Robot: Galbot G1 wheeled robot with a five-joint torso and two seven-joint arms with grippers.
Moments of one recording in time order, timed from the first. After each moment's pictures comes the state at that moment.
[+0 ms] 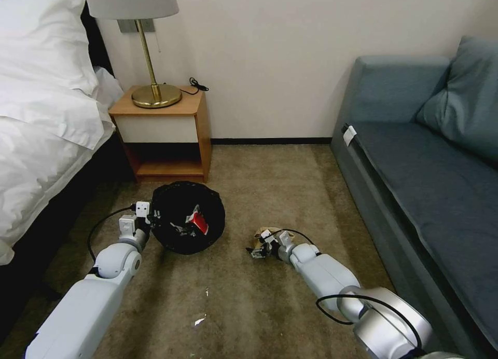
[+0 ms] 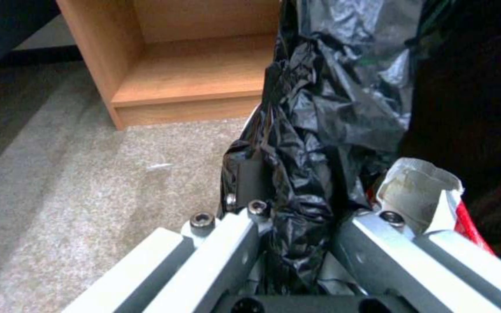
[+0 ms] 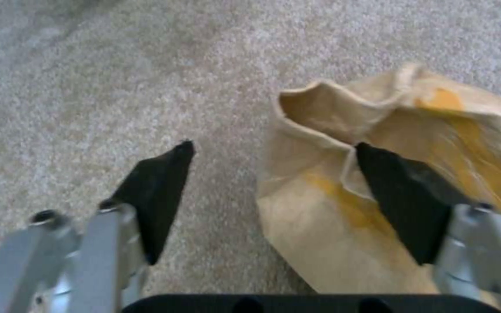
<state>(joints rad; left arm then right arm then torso) 0.95 -1.01 -0.28 -1.42 -0.52 0.17 -0.09 -0.43 1.49 -0.23 0.33 0.30 0.10 -0.44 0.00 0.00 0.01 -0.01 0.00</state>
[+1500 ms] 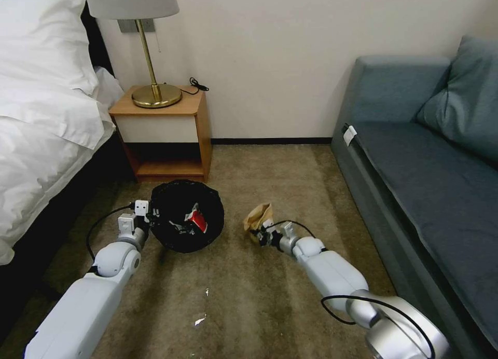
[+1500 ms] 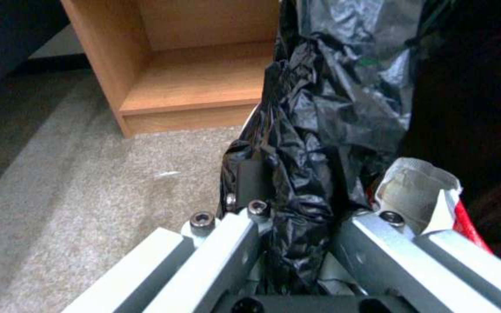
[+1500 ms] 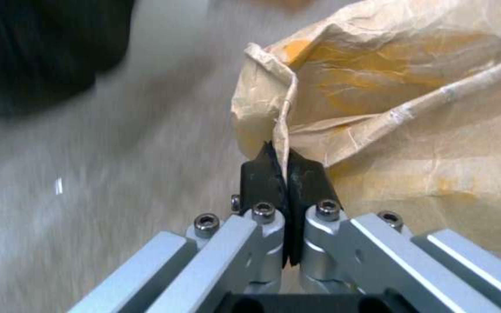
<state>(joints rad) 0.93 -1.00 -0.27 -1.41 -0.52 0.16 -0.10 -0.52 1.36 -0.09 0.72 0.40 0.02 -0.46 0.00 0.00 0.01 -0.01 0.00</state>
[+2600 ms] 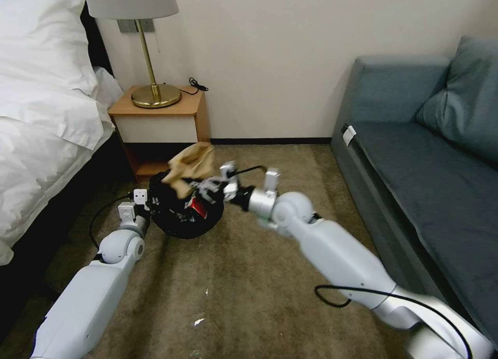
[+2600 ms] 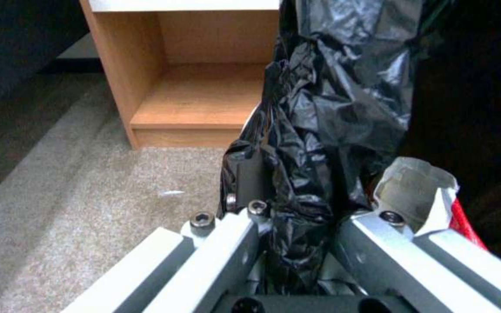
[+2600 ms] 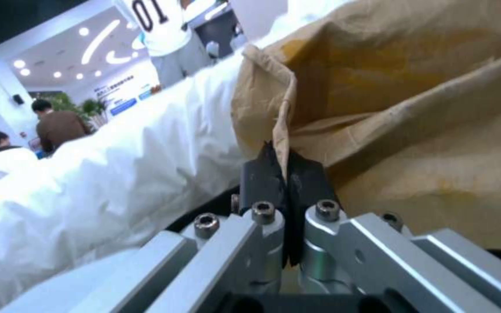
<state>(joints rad) 0.86 -1.03 -0.27 -1.39 -0.57 0.18 -0.16 -0.50 1.31 -0.32 1.46 1.04 -0.27 -0.54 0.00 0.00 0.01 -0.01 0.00</state>
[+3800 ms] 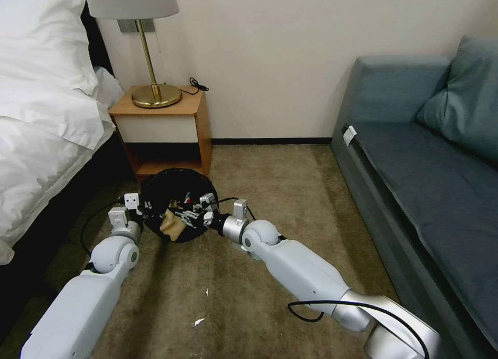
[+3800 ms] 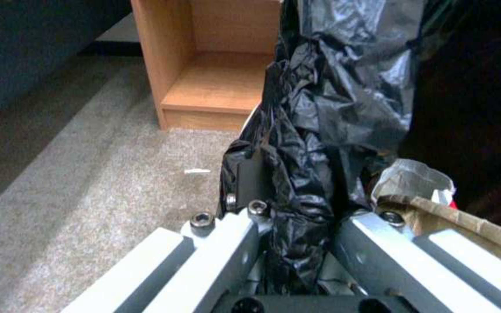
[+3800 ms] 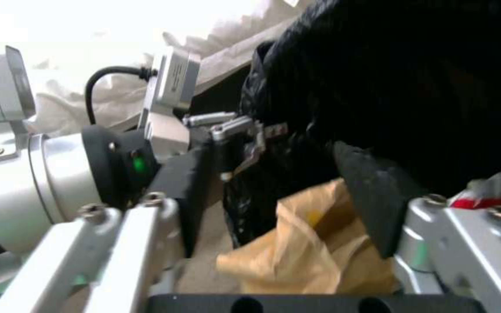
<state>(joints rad) 0.97 -1.01 -0.34 -1.50 -0.62 0.21 -0.24 -0.50 1.44 -0.38 1.14 0.83 -0.06 -0.44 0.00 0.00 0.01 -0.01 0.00</state>
